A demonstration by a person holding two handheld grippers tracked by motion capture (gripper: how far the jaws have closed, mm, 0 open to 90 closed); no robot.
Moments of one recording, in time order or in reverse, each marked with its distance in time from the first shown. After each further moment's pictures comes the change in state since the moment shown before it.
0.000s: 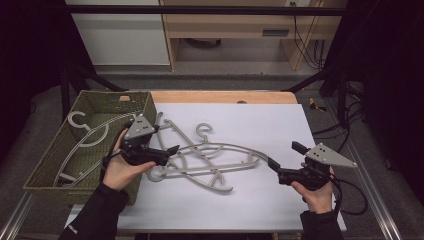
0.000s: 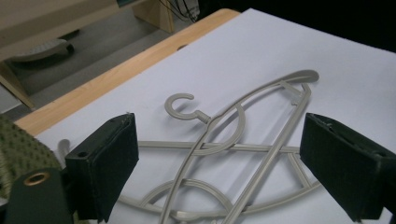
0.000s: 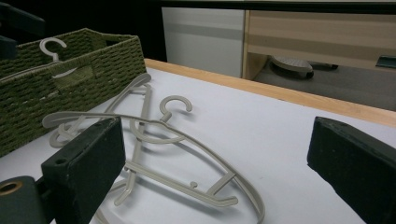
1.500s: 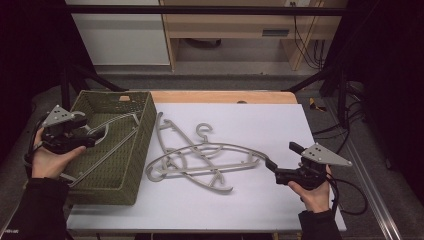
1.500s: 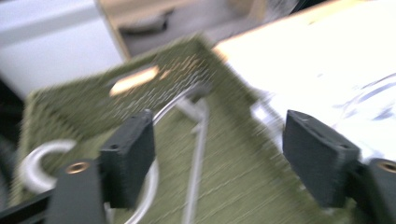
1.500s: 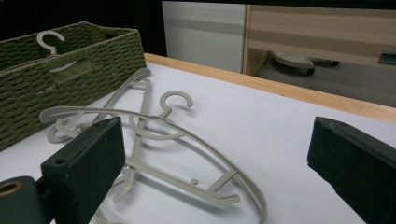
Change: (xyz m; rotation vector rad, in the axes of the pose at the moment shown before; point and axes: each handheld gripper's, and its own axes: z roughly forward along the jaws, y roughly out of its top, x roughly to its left) left arm 0.124 -0.068 -0.102 -0.019 0.288 -0.151; right arm 0.002 -0.002 0.006 0.021 0.006 -0.001
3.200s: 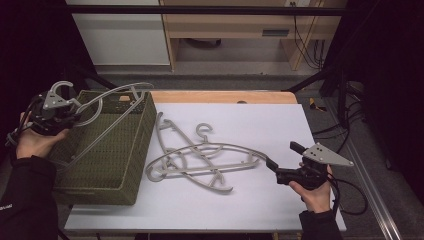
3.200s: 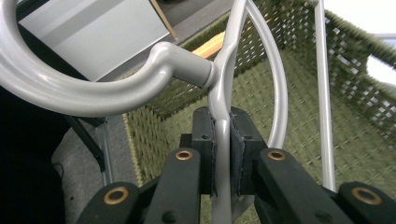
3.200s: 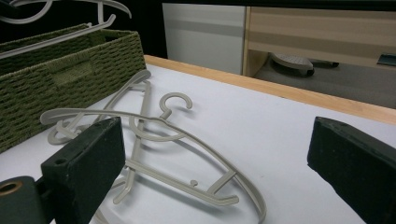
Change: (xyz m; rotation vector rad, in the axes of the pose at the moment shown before) left arm 0.062 0.012 0.016 0.233 0.183 0.193; right arm -0.001 0.001 -0.002 -0.005 -0.003 -0.001
